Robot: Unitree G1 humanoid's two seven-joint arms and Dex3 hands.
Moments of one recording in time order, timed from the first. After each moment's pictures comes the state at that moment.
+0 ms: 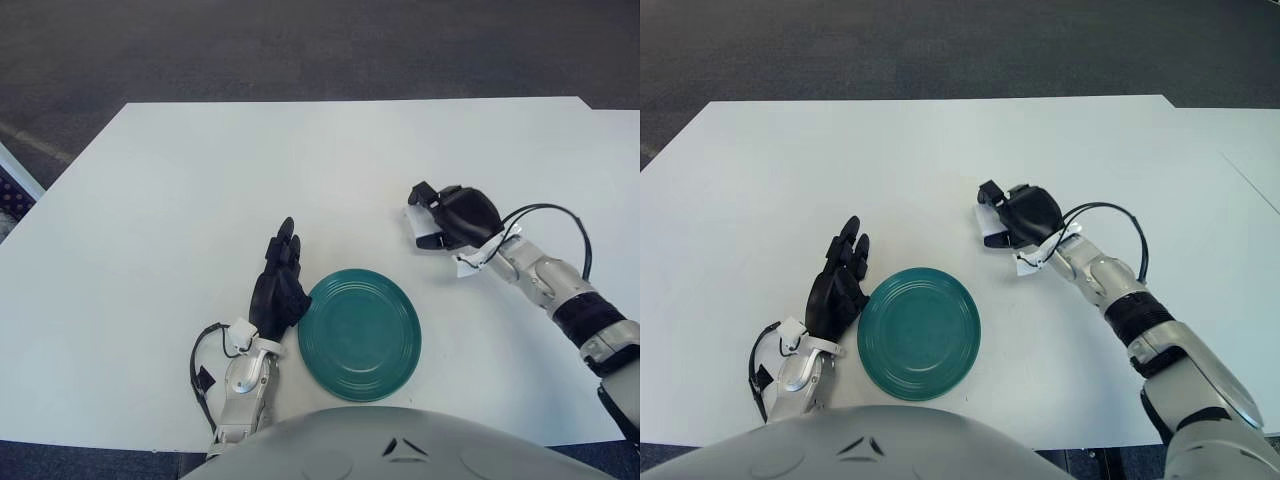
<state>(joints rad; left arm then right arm) 0.36 -0.11 -0.17 0.03 -0.15 -0.45 -0.16 -0.41 -0.72 0.52 0.29 -0.91 -0.33 -0.38</state>
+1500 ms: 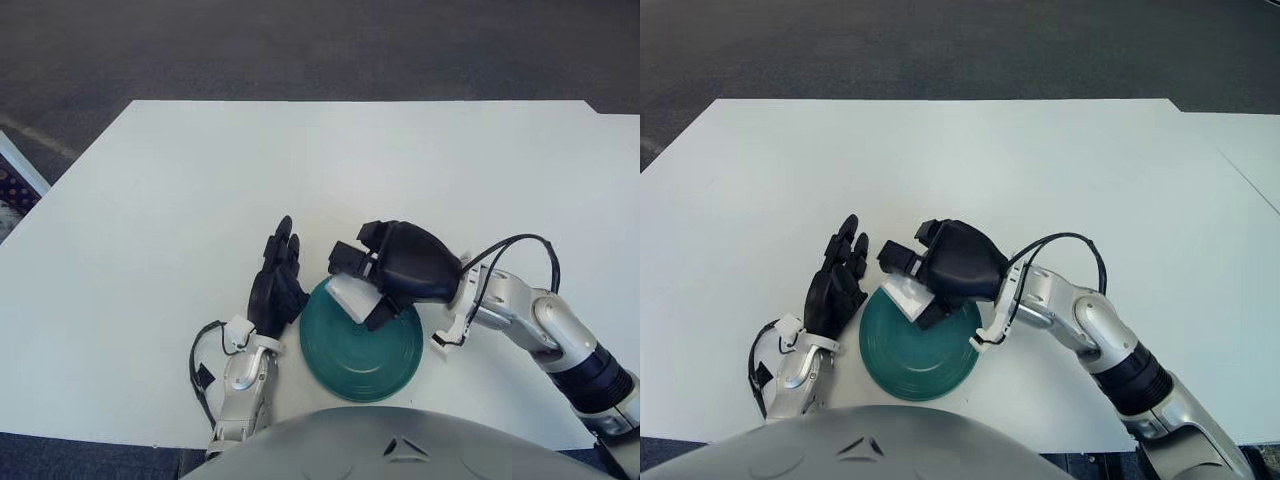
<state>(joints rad) 0.36 -0.11 -0.17 0.02 -0.18 -0.42 -0.17 -0.12 -0.61 0.47 -0.35 -0.96 -0.59 0.08</state>
